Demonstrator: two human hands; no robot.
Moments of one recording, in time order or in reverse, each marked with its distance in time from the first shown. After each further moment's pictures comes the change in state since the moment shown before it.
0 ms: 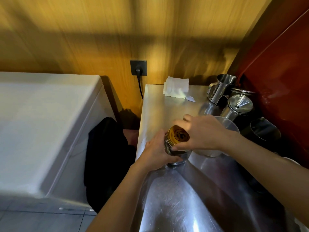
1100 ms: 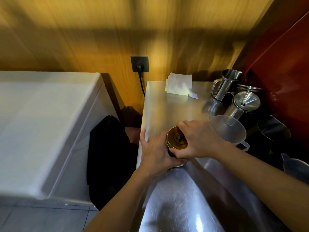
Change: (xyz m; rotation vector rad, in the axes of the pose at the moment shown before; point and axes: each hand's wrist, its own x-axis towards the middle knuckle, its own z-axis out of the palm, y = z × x) left_hand -0.011 0.009 0.001 0.294 0.254 0.143; right_hand 0.003 -0.010 0.023 0.148 0.135 -0.023
